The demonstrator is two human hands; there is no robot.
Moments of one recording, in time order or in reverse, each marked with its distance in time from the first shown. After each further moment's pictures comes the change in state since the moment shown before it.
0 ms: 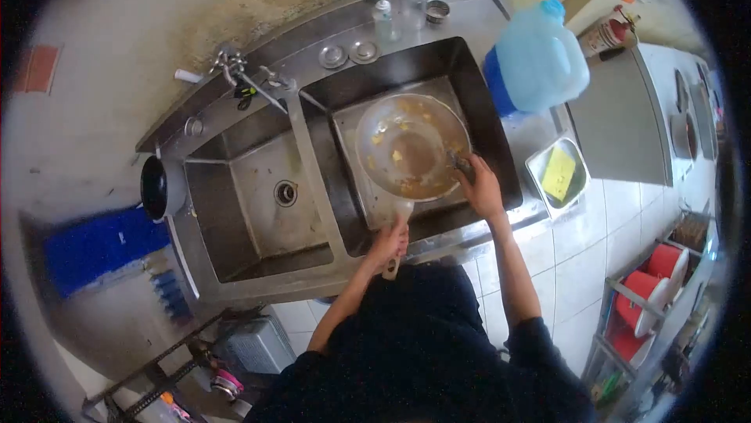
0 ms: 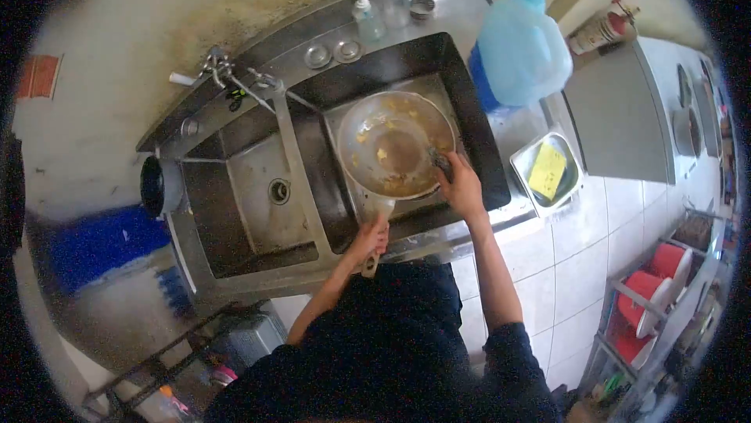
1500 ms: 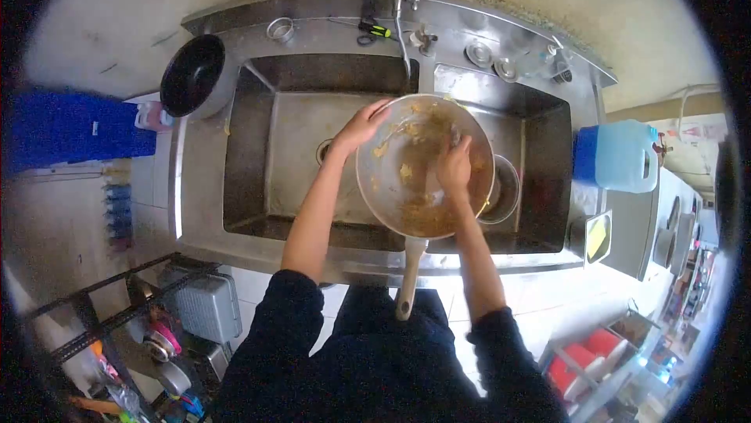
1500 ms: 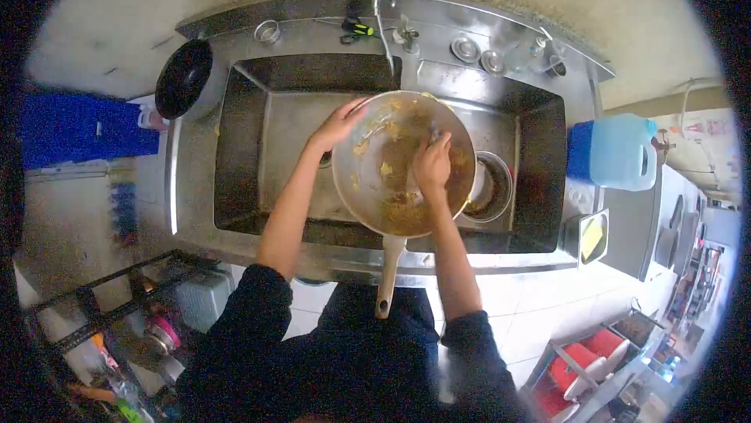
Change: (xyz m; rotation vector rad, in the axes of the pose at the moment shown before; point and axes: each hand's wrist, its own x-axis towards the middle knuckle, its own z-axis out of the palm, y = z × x) left_hand -0.034 0.199 -0.323 0.329 0.133 0.772; right_hand 0.039 -0.175 0.322 -0.319 0.182 -0.019
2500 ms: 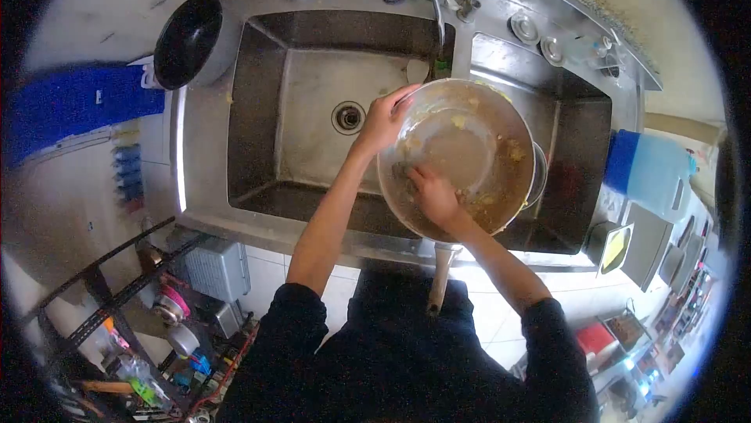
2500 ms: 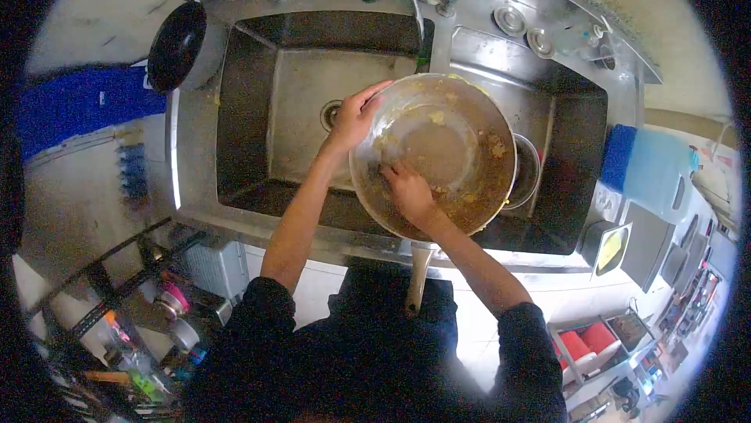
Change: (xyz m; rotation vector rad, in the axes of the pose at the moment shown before) left_hand -0.026 -0.004 0.019 0.268 0.243 0.185; right_hand -0.071 -0.015 0.006 0.112 -0.858 -0.617
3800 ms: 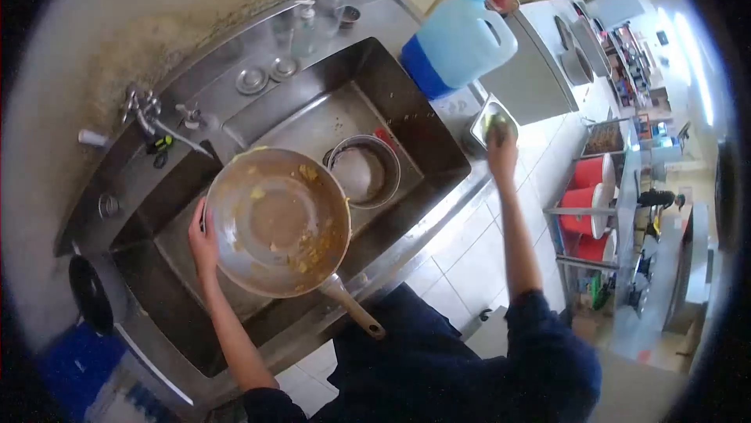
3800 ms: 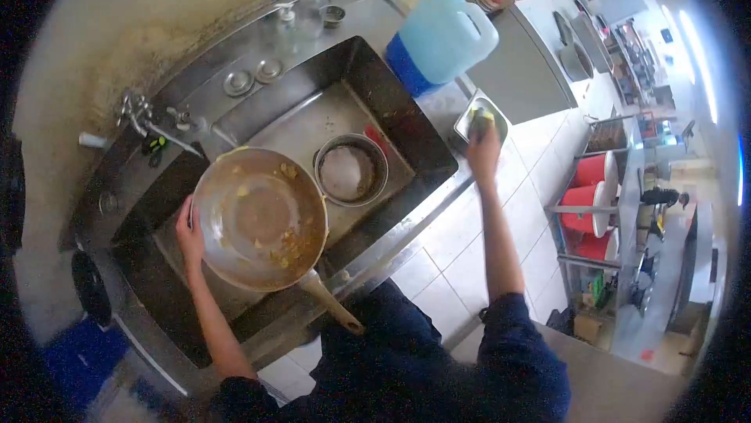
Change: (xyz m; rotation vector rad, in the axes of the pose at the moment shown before) left_hand 0.039 0.033 0.014 0.404 -0.124 0.055; right_hand -0.346 0.170 -0.222 -0.311 1.331 1.000
